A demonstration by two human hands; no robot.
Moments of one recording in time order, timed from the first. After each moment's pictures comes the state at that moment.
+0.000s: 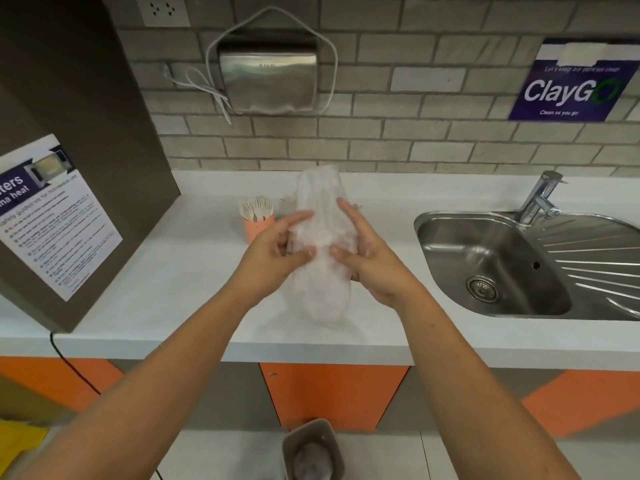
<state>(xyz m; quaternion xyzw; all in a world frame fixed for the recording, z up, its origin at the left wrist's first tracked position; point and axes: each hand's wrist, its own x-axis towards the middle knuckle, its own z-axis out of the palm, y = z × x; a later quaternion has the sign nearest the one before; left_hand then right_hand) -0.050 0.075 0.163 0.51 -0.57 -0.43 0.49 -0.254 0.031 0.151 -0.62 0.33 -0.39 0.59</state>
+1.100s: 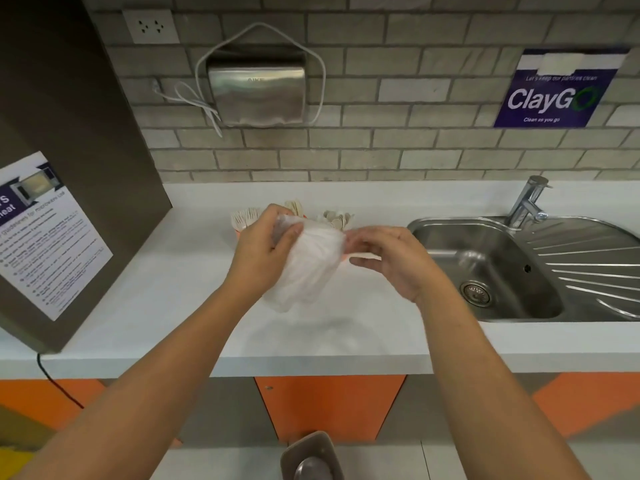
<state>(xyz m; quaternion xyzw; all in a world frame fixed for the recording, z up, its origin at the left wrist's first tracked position) -0.056 0.055 0.182 0.59 -0.63 -0.18 0.48 -0.289 0.029 0.191 -0.57 0.40 -0.41 0.59</state>
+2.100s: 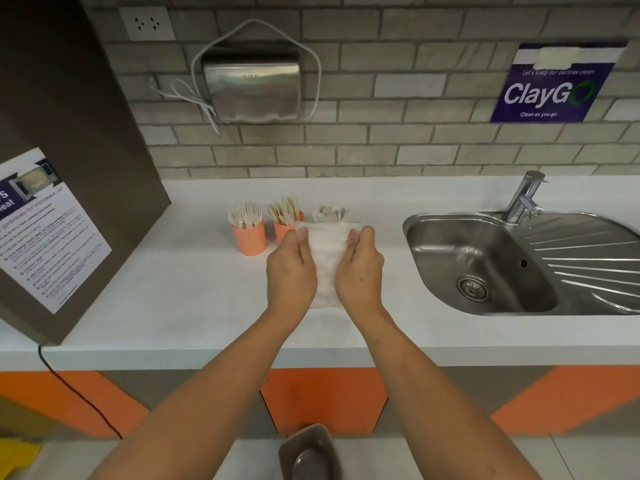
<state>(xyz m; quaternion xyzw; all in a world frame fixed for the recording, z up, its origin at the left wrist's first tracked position) -0.127 0.060 0.137 0.65 -0.52 -0.13 0.54 -0.233 0.043 0.139 -0.58 0.56 -0.53 0.26</state>
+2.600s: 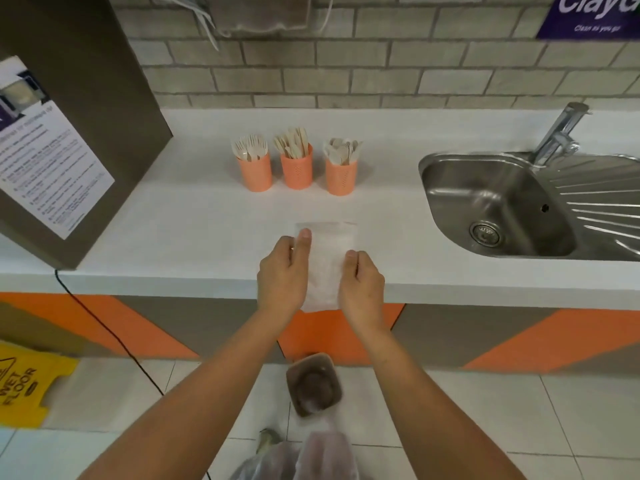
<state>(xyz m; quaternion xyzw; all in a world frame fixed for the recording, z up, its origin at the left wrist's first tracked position) -0.121 0.145 0.069 0.71 -0.46 -0.27 0.47 -0.242 0.128 0.036 -0.54 0.61 -0.45 0.36</state>
